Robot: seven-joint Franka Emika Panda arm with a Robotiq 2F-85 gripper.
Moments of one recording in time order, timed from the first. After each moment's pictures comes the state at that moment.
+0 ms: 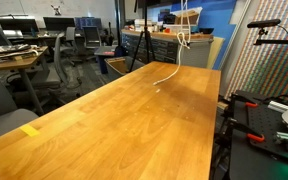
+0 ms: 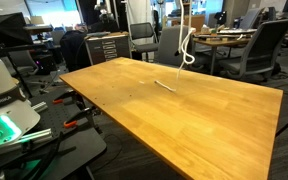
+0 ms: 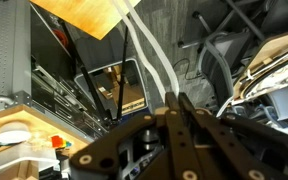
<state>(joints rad) -0.21 -0.26 -0.20 -1.96 0.09 2.41 0.21</state>
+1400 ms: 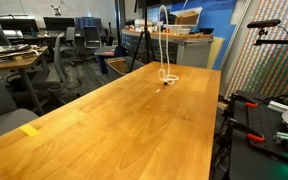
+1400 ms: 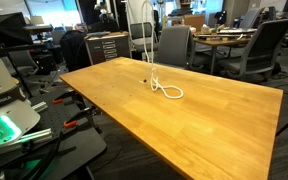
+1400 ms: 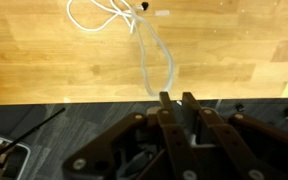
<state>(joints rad) -0.04 -0.06 -0.06 -1.83 0.06 1.92 -0.23</state>
